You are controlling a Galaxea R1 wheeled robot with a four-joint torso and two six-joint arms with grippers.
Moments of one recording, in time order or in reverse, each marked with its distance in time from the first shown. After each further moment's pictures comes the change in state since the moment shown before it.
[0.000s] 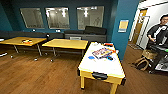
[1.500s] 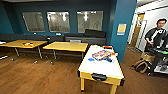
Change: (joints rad) left arm 0.013 -0.001 0.000 0.000 0.011 0.000; right arm -0.012 0.002 -0.002 -0.003 -0.001 0.000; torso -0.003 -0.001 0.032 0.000
